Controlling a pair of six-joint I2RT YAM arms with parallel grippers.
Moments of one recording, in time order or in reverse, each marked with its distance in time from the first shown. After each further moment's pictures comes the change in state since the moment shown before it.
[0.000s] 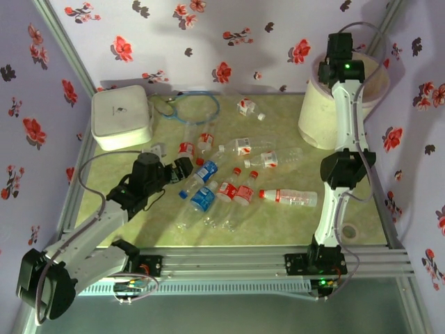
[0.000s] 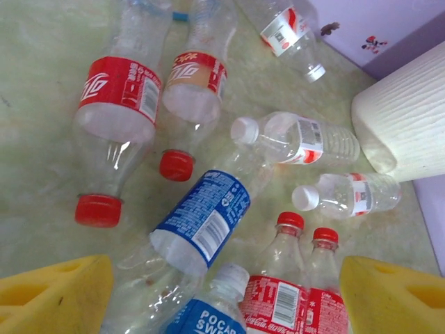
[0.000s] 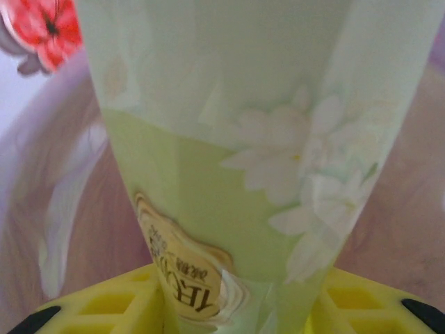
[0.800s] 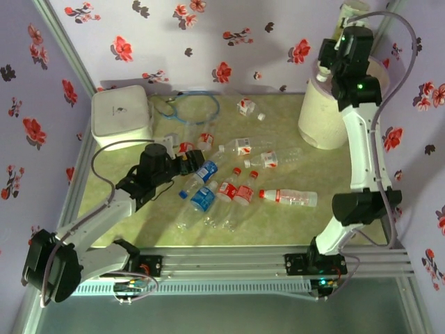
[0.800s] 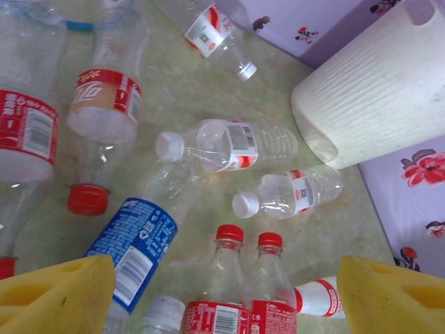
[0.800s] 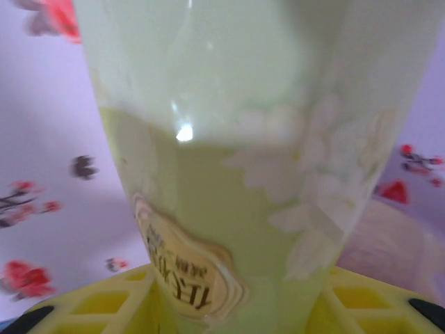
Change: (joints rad) left arm -0.029 0.135 0.076 0.154 0.108 0.039; right arm 0.072 -0.454 -0.402 0.461 -0.048 0.033
